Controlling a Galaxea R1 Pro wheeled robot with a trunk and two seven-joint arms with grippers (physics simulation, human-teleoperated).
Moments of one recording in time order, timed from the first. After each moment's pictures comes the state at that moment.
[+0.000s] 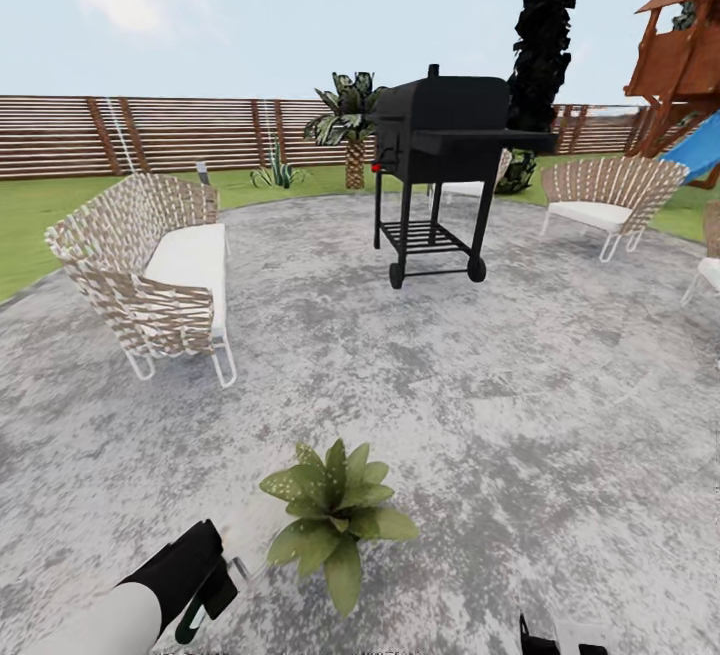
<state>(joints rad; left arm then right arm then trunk) -0.63 0.06 -0.17 -0.37 -0.73 0.58 -0.51 -0.34 -0.02 -0.95 -0.22 0.90 -0.56 -0.08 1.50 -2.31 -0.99</state>
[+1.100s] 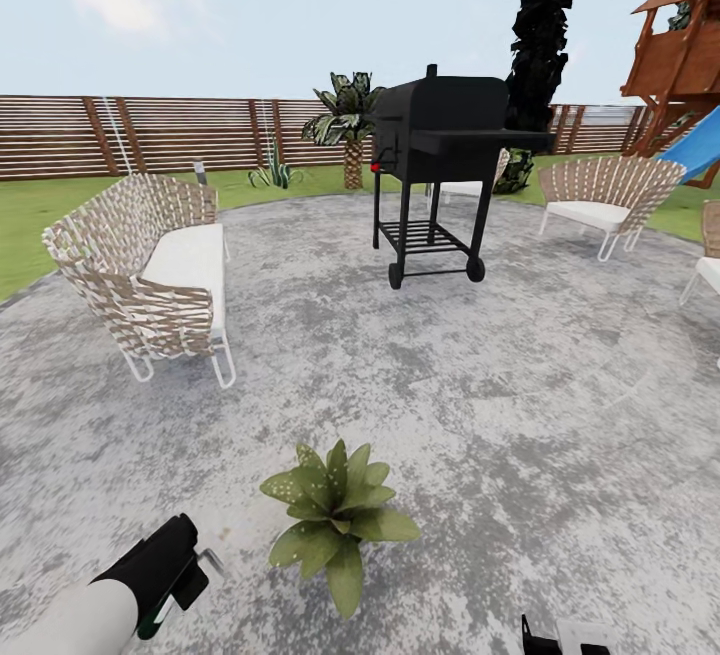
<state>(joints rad) -0.64 0.13 -0.10 -0.39 -0.73 0.64 -0.45 -0.34 -0.03 -0.95 -0.22 0.90 -0.56 -0.08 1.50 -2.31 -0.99</state>
